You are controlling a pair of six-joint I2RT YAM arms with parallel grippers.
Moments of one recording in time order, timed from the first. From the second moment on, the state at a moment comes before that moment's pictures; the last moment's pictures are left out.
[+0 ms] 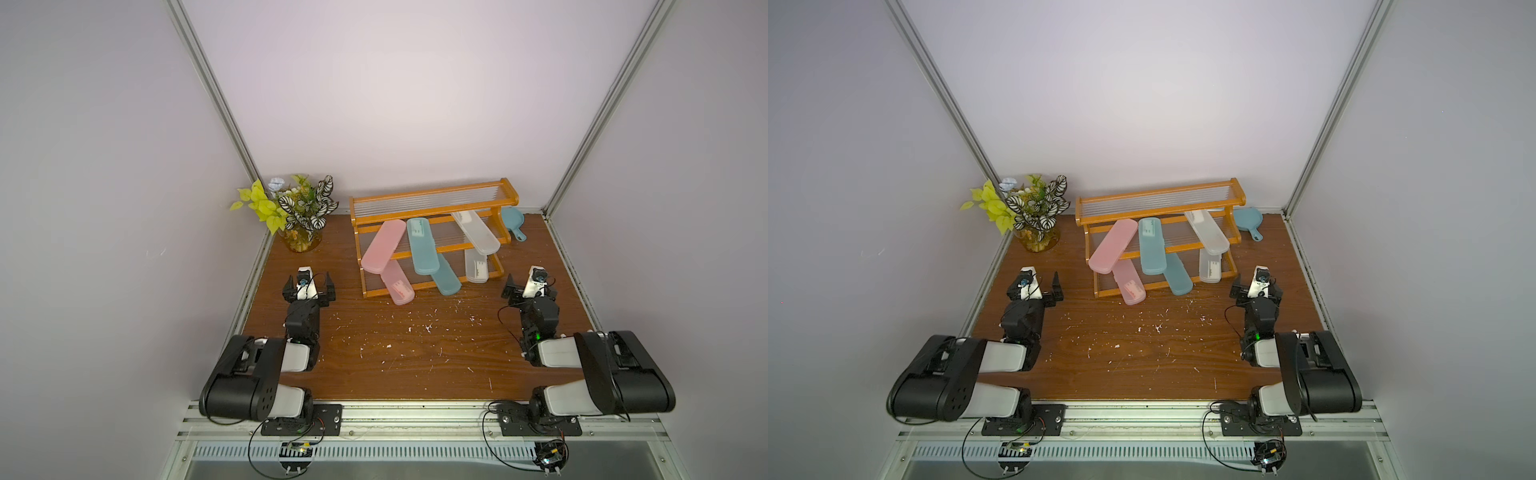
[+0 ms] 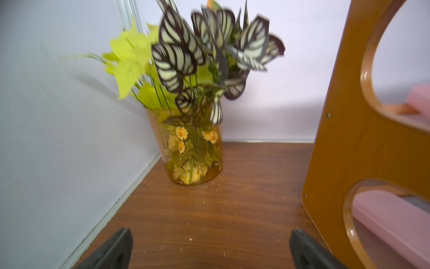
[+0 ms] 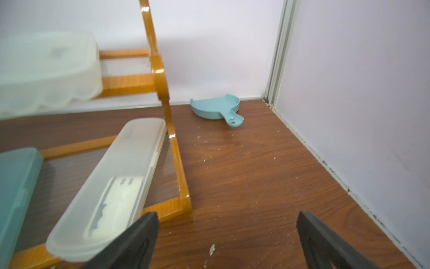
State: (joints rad) left arm -0.07 1.32 0.13 1.22 -0.24 0.06; right arm 0.04 1.37 0.18 1.07 0.28 0.06
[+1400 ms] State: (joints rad) left arm -0.17 1.52 0.36 0.74 0.49 -1.00; right arm -0.04 1.15 0.59 -0.14 -0.24 0.42
